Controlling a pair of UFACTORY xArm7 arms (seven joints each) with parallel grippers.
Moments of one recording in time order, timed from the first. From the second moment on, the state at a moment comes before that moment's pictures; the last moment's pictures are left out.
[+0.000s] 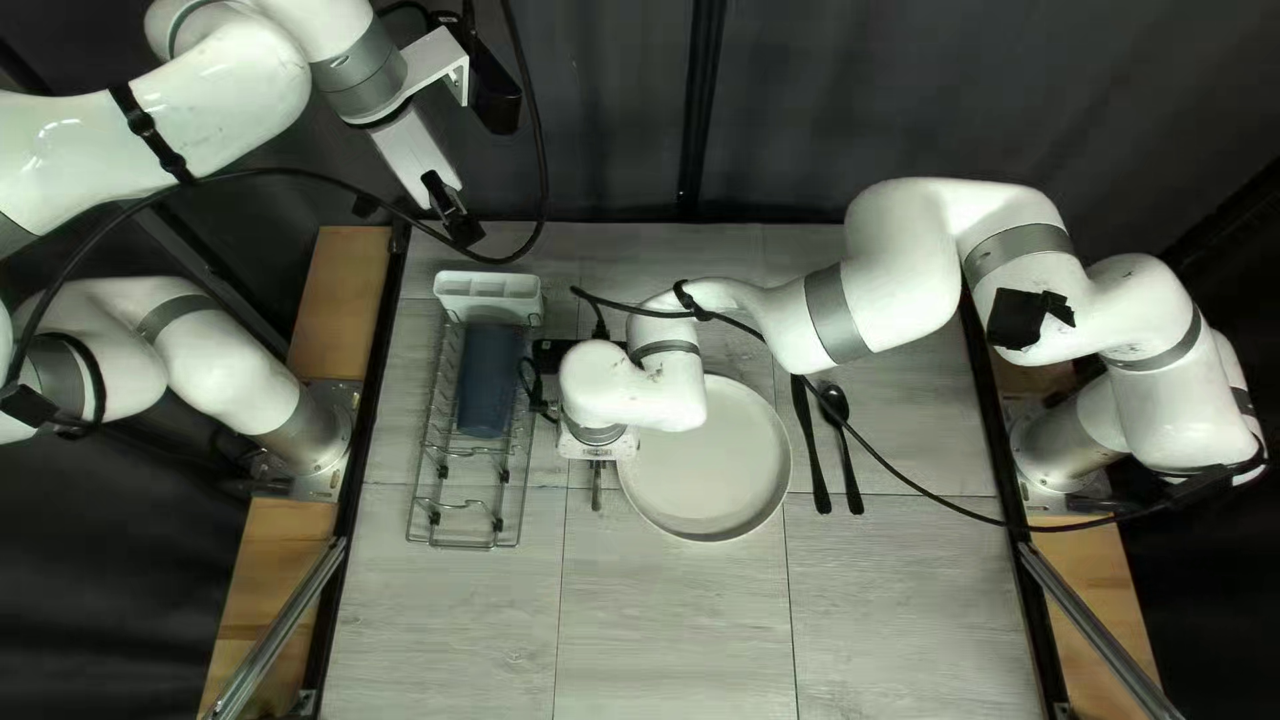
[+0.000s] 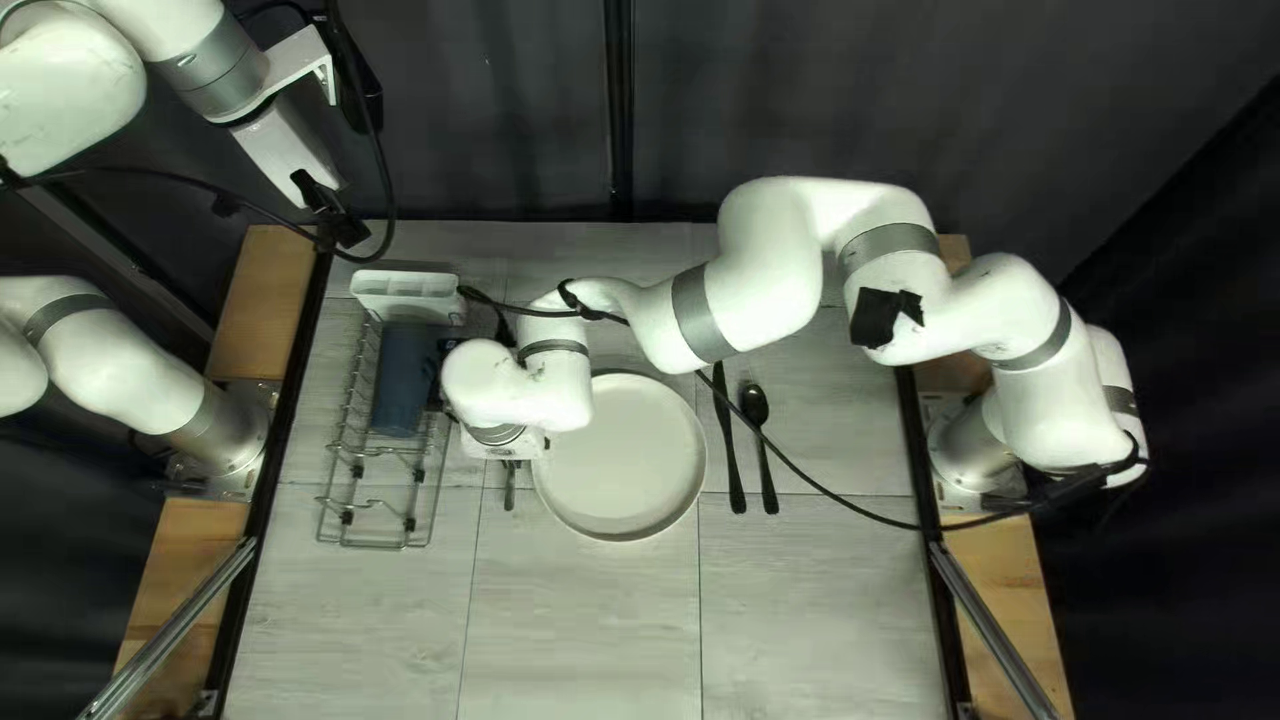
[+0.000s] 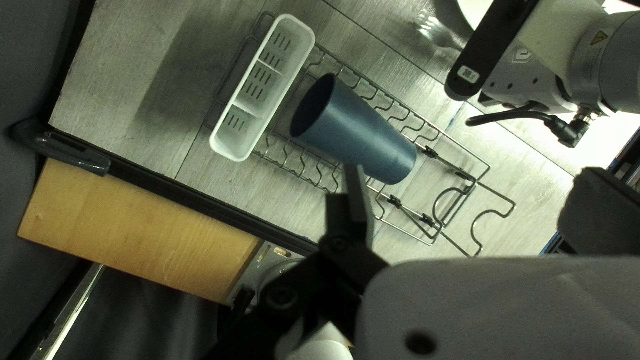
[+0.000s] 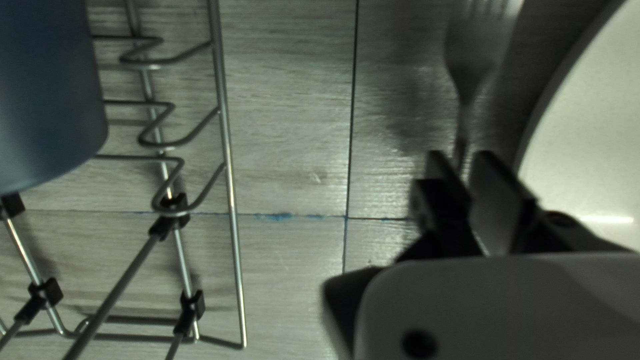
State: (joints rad) left arm 0.96 -0.72 -0.18 0.87 -0.35 1.46 0.25; right arm -0.05 0.79 0.14 1.74 -0.14 0.91 1.68
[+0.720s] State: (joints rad) left arm 0.96 -0.72 -0.18 0.87 -0.35 1.46 0.25; right arm -0.01 0.25 0.21 1.15 -0.22 0.81 1.43
